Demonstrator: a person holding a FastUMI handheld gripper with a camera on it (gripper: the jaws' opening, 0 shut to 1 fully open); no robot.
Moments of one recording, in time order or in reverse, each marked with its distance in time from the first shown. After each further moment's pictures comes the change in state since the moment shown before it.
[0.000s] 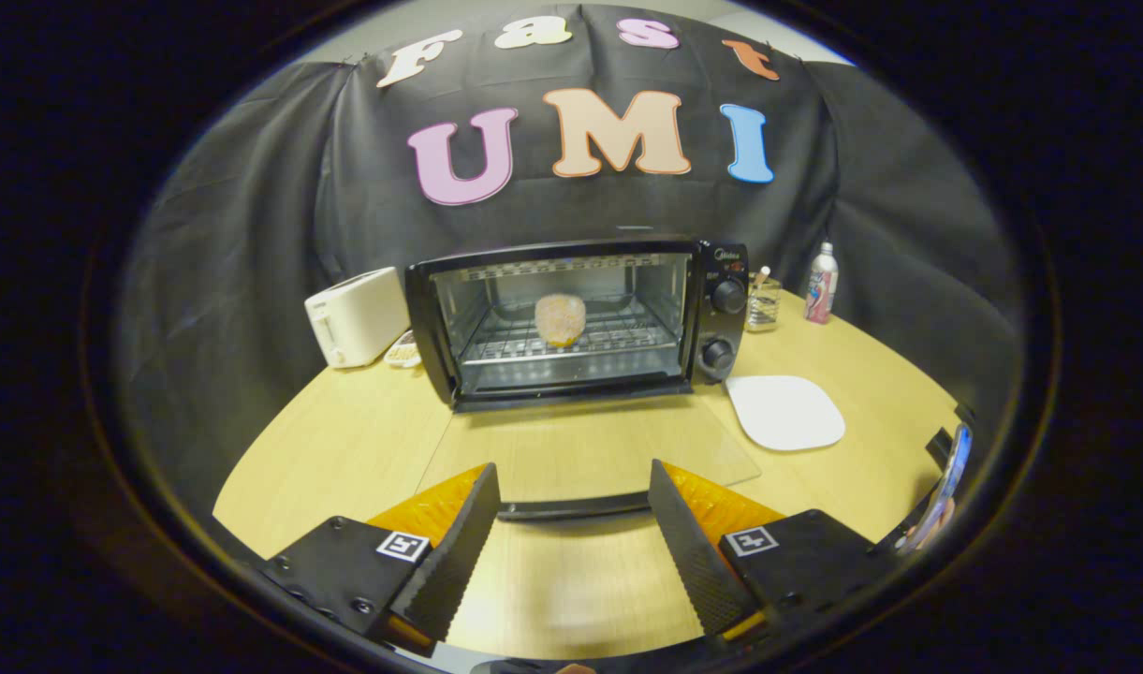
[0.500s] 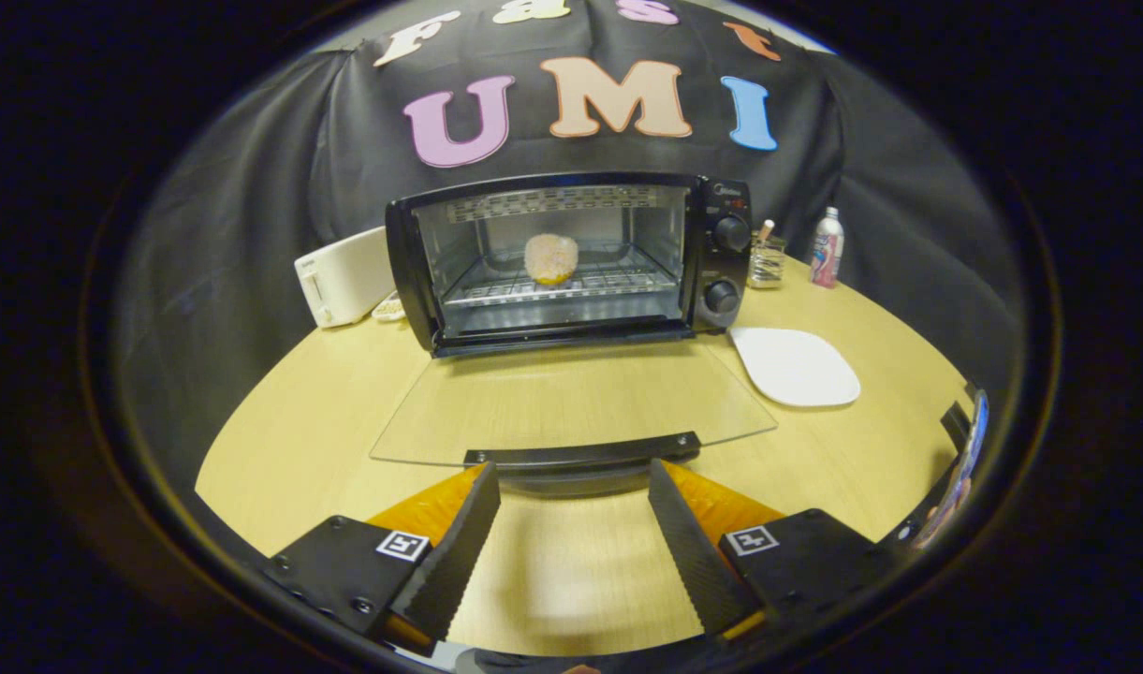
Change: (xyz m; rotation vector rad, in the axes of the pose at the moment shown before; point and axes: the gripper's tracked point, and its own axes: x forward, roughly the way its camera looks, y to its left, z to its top) arm 0.031 -0.014 -0.038 -0.046 0.099 -0.012
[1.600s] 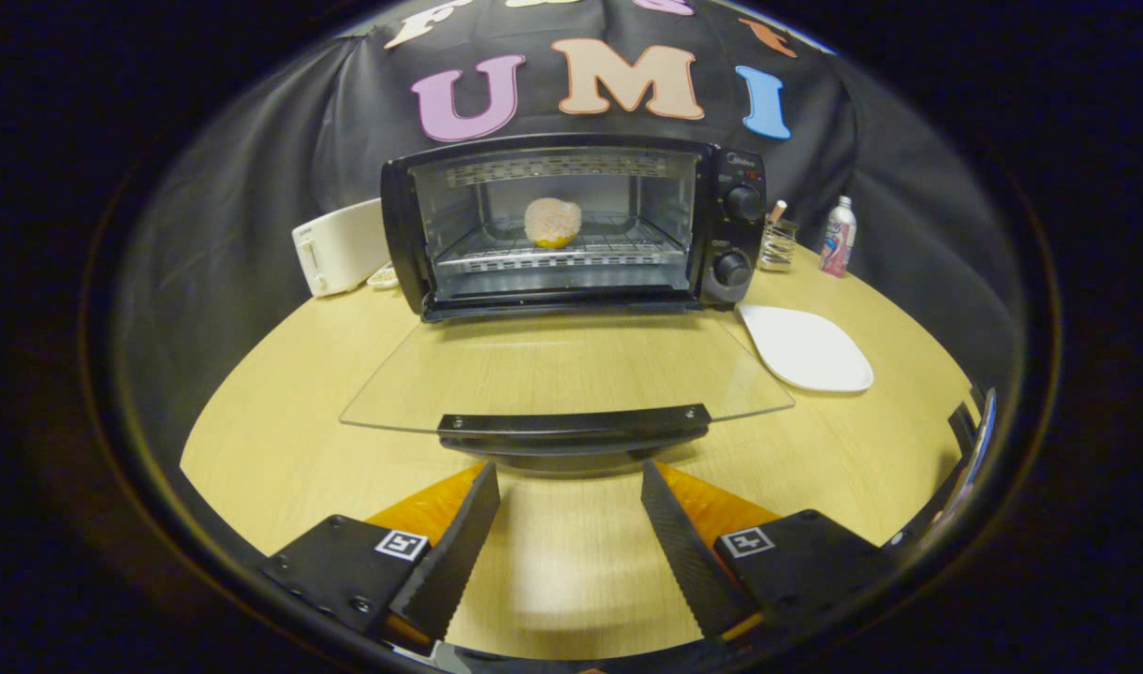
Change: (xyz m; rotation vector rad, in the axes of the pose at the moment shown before) arm 0.009 -0.015 -0.031 -0.023 0.071 -0.016
